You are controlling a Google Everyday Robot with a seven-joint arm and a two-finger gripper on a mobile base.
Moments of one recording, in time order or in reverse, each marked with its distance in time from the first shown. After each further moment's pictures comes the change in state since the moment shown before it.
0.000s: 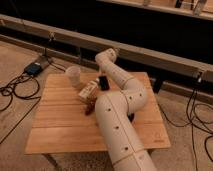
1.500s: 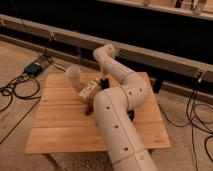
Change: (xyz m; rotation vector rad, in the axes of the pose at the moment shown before) arm 0.042 -0.006 -0.040 0.032 0.223 -0.114
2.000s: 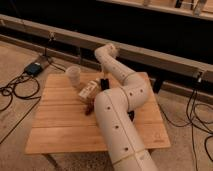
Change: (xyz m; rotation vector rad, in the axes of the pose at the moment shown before) arm -0.003 -0.011 0.001 0.002 -0.015 0.044
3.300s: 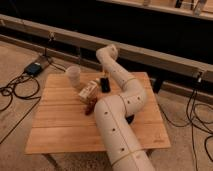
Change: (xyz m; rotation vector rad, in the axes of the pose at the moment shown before) arm -0.013 -0.008 0.013 0.000 -0.043 0.056
